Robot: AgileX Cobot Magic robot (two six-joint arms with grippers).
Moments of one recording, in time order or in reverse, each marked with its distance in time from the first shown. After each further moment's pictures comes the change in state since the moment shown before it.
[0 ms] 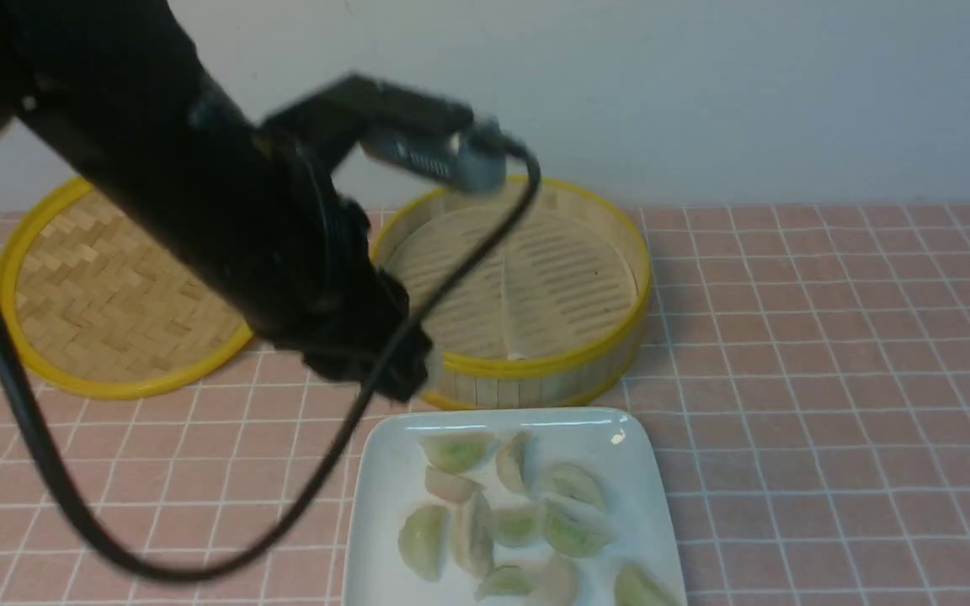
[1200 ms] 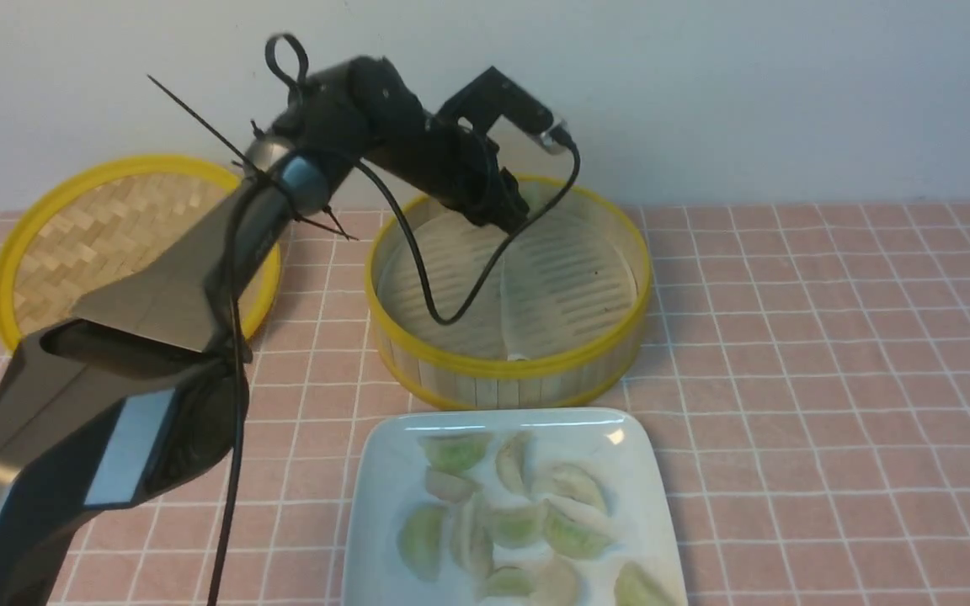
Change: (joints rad) right arm 0.000 0.354 -0.226 -0.087 -0.005 0.021; left arm 0.159 1.139 -1.304 -0.102 -0.200 0.428
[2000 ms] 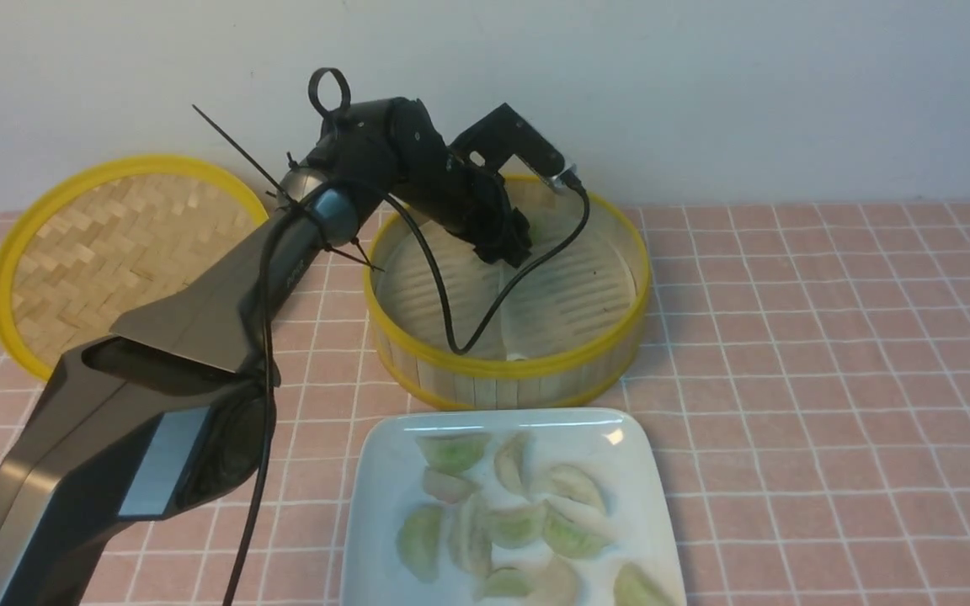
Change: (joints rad) right arm 0.000 0.002 0.000 -0.023 0.000 -0.025; left arm -0.032 0.096 -0.001 0.104 -0.096 -0.015
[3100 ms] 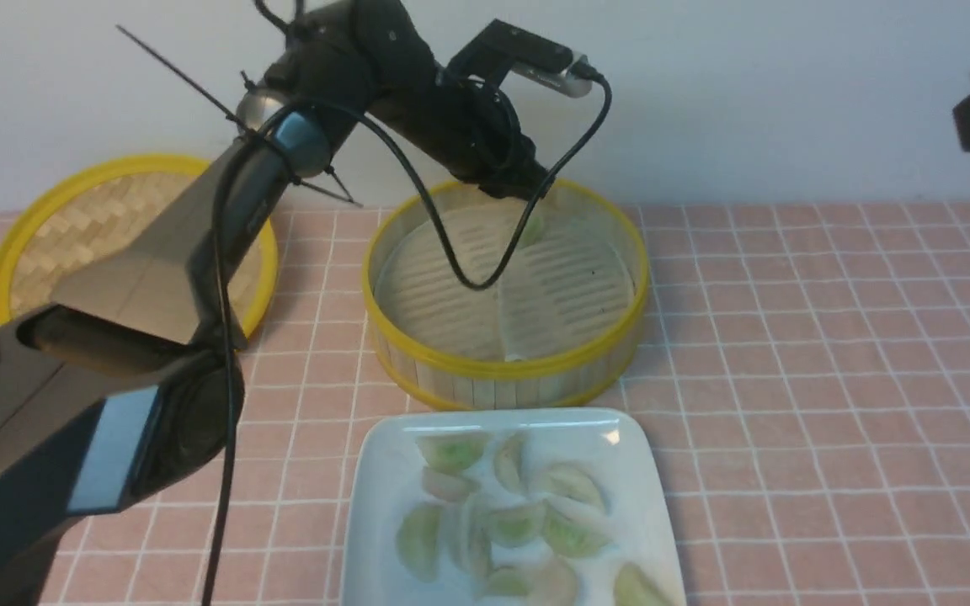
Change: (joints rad) right arm 0.000 0.035 -0.005 0.000 -0.007 -0.004; left arm -0.001 -0.128 0.002 -0.075 0.167 -0.184
